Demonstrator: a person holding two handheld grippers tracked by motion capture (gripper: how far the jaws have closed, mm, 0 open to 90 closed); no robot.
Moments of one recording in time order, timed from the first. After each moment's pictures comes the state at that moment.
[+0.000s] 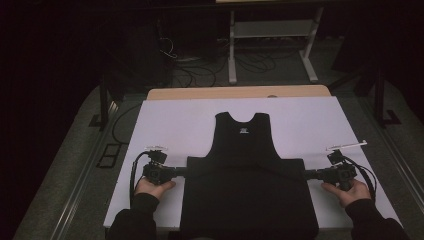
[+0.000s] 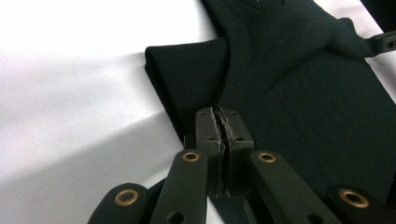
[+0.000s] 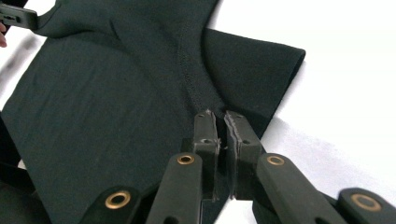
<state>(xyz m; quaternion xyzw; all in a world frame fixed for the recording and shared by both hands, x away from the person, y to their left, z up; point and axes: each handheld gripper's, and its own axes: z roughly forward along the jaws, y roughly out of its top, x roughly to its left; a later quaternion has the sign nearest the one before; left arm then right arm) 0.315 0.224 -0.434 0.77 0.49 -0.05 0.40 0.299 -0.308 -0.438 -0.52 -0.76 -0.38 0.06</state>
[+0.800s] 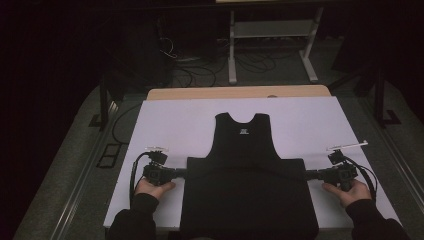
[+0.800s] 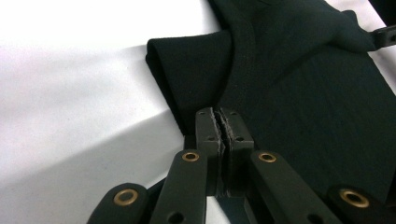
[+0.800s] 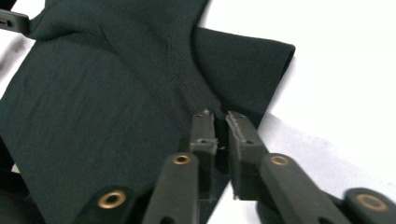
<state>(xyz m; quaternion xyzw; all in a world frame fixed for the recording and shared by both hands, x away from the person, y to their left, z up) 0.315 0.224 -0.436 0.77 0.49 -0.05 0.40 0.298 -0.309 -0.437 -0.54 -0.76 -0.37 0.06</state>
